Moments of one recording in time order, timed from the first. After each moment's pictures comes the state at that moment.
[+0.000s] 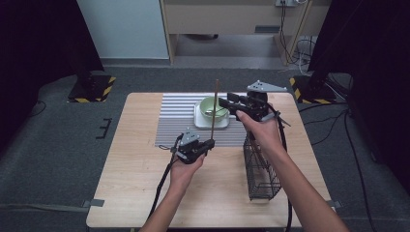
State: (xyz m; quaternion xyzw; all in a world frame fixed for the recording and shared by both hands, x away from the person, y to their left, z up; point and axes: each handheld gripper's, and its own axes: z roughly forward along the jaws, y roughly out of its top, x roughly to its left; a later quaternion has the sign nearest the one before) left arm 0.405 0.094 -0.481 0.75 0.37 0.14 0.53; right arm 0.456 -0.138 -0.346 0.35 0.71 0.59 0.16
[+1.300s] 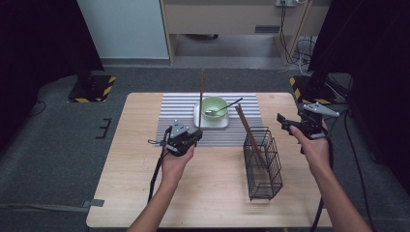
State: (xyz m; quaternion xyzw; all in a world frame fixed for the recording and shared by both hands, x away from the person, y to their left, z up) left arm 0.416 0.120 -0.460 0.73 0.41 0.20 0.51; right arm 0.457 -0.301 -0.432 0.51 0.65 0.47 0.29
